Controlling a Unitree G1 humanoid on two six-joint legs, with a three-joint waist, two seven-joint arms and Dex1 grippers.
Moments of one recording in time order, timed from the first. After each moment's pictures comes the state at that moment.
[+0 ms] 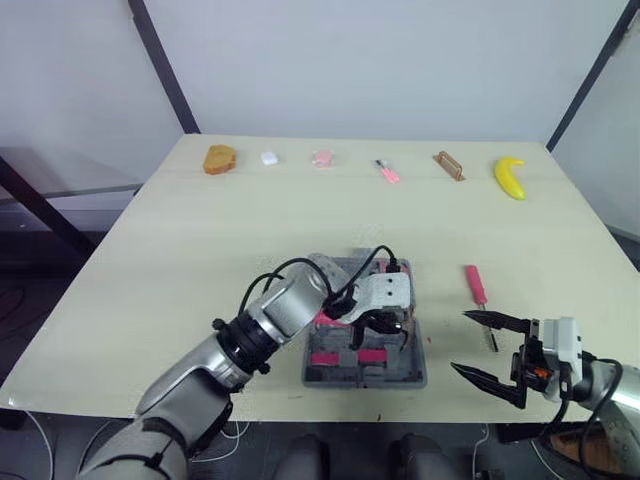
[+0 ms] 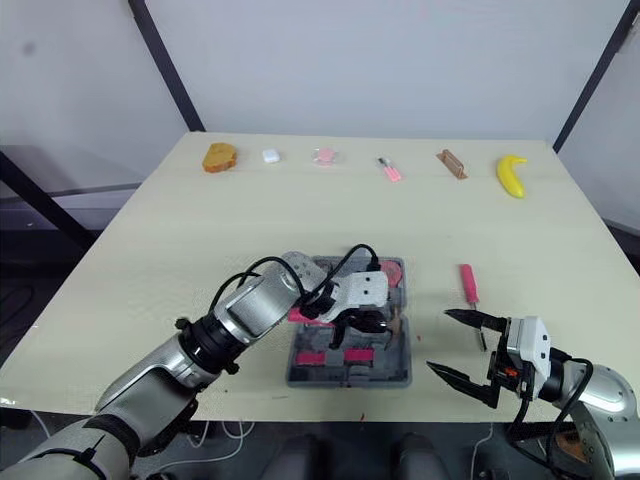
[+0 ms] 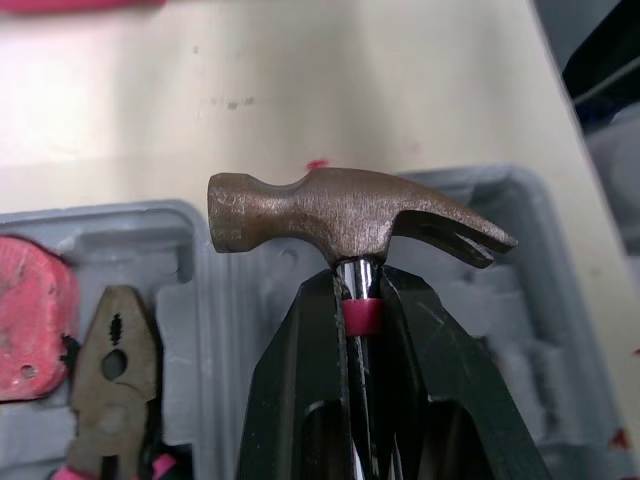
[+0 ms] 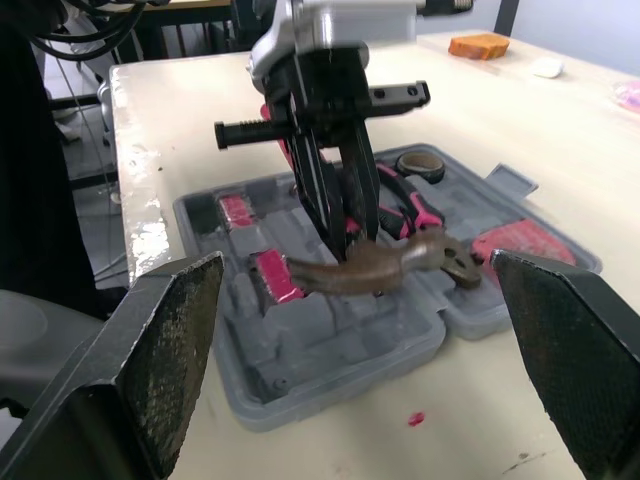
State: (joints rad) left arm -0.79 0.43 -0.69 0.03 0.04 0.63 -1.16; right arm 0.19 -0.62 -0.15 -0.22 0.53 -0.09 1.17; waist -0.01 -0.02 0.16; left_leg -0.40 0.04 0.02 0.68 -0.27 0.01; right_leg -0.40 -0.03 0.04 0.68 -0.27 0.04
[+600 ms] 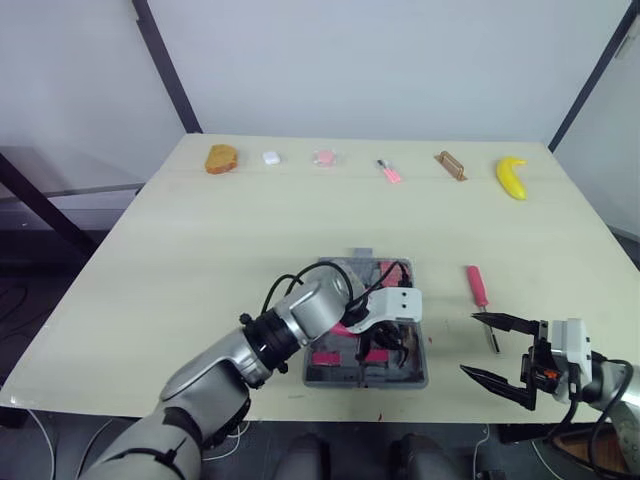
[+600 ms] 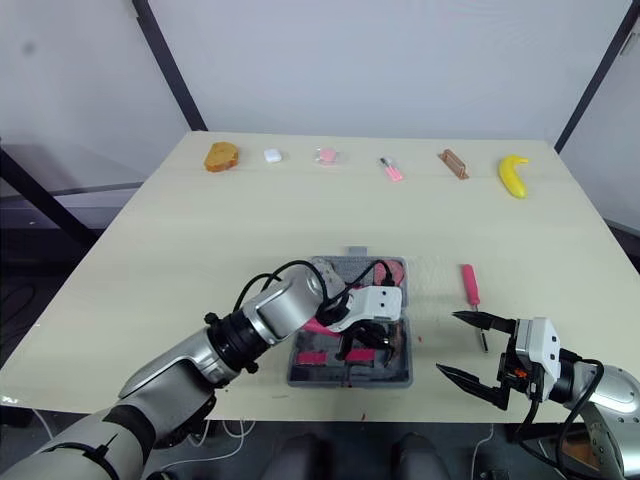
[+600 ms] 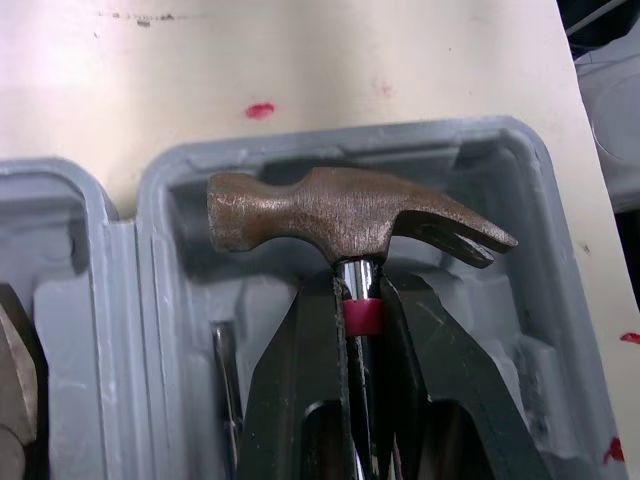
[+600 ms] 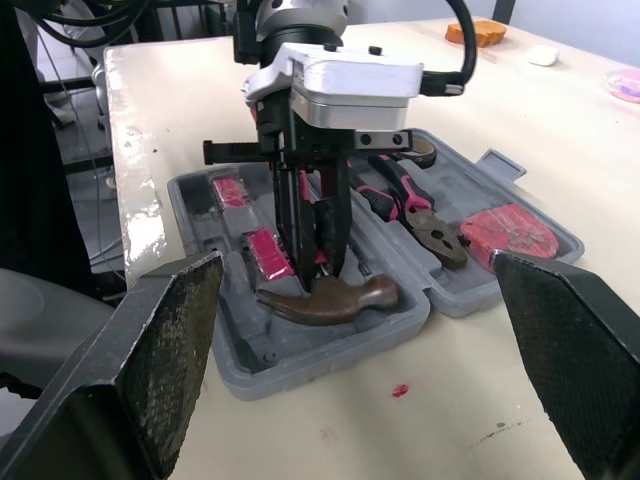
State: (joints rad) left arm -0.86 0.34 -0.80 0.14 0.10 0.71 -1.22; right arm 0.20 -0.64 -0.17 -0.19 0.53 -0.09 1.19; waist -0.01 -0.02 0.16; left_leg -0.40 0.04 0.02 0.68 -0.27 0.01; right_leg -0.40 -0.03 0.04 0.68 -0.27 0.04
